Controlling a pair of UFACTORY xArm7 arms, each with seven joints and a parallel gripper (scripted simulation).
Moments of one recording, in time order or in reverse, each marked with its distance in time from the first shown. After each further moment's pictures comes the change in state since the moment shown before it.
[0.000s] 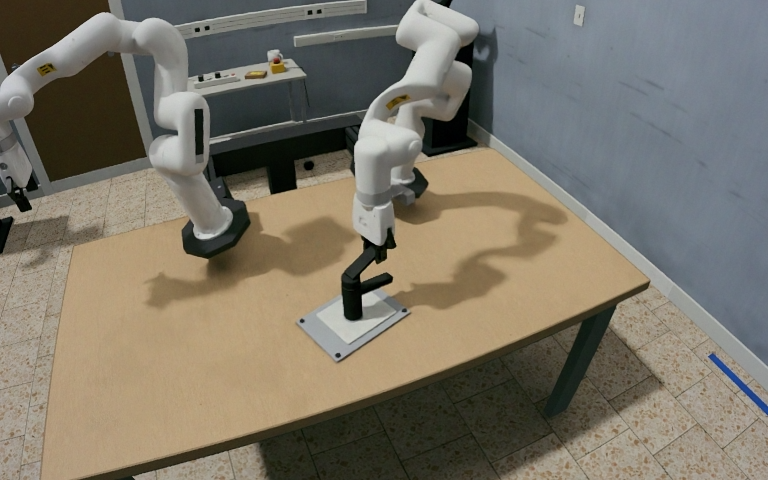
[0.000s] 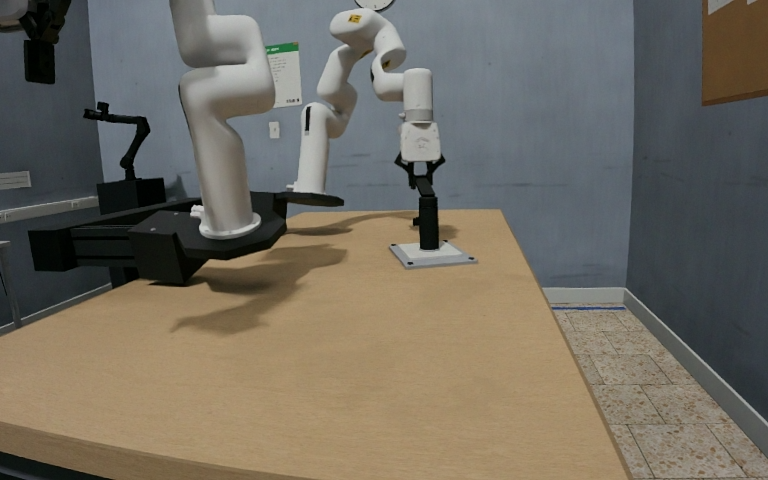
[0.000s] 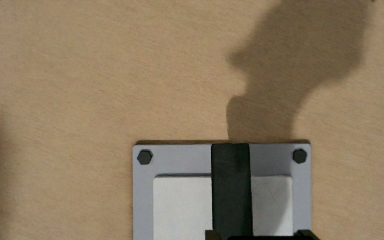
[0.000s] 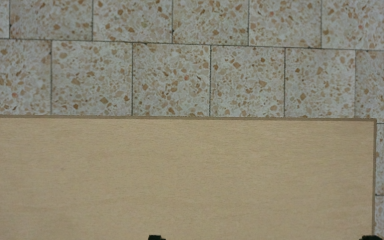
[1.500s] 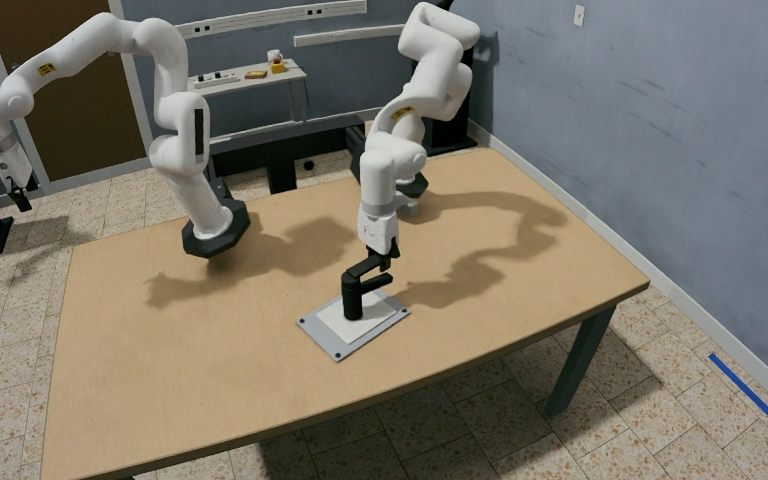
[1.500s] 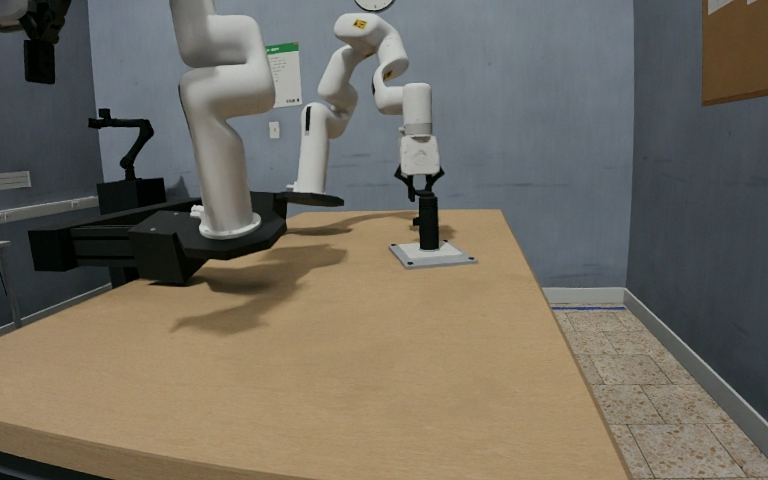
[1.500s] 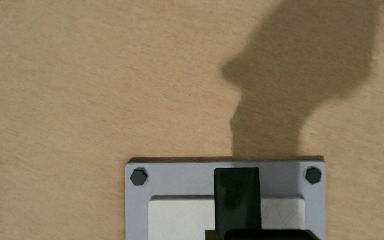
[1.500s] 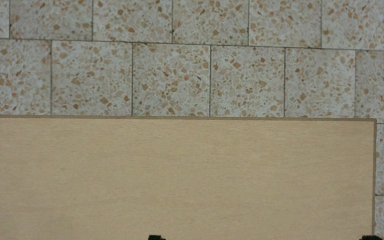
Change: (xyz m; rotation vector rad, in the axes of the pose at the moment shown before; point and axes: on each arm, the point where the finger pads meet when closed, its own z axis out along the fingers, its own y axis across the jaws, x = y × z) left arm 0.013 0.000 0.034 -0.001 -0.003 0.001; right arm 0.000 0.000 0.000 0.000 0.000 0.000
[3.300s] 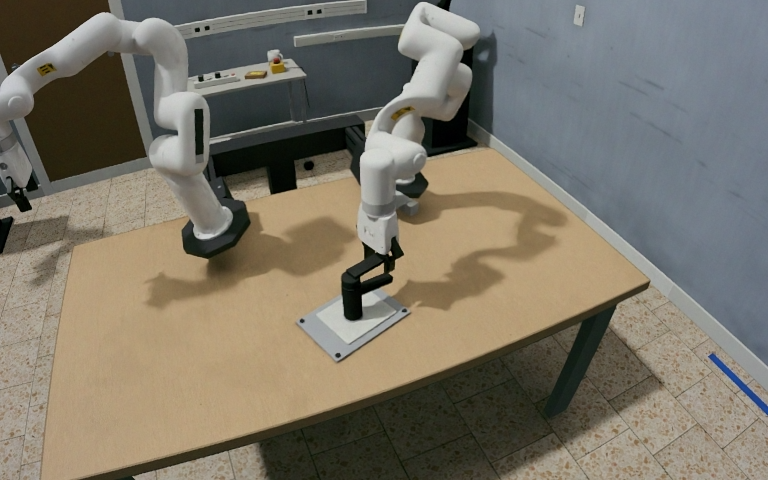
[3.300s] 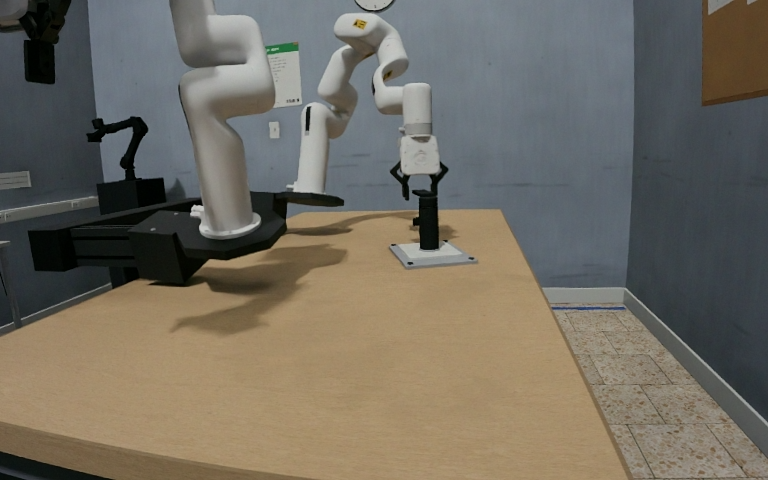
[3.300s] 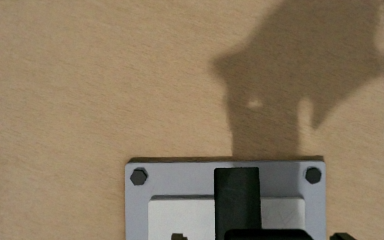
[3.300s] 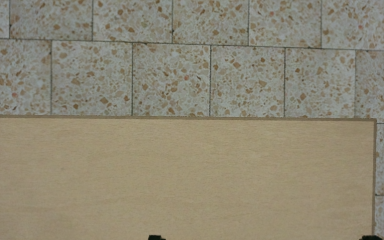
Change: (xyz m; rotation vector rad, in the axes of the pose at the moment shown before) left arm 0.000 0.000 0.000 0.000 0.000 0.000; right arm 0.000 0.000 0.000 0.000 0.000 0.000
